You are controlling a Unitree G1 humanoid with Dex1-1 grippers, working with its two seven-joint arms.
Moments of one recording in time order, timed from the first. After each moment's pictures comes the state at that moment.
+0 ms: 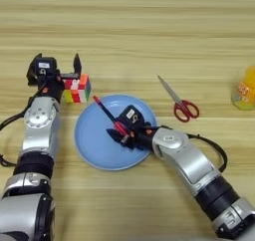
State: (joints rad) left arm -0.45 0.22 0.19 0.67 -0.11 -0.36 -0.10; right arm -0.30 0.04 0.46 0.27 -0.03 0.29 0.45
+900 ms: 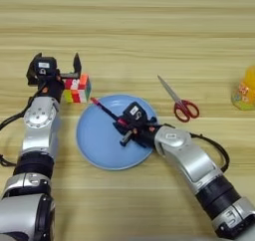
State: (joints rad) left arm -0.45 0.22 0.19 0.67 -0.11 -0.36 -0.10; right arm -0.30 0.05 0.39 0.22 -0.01 0.33 0.42
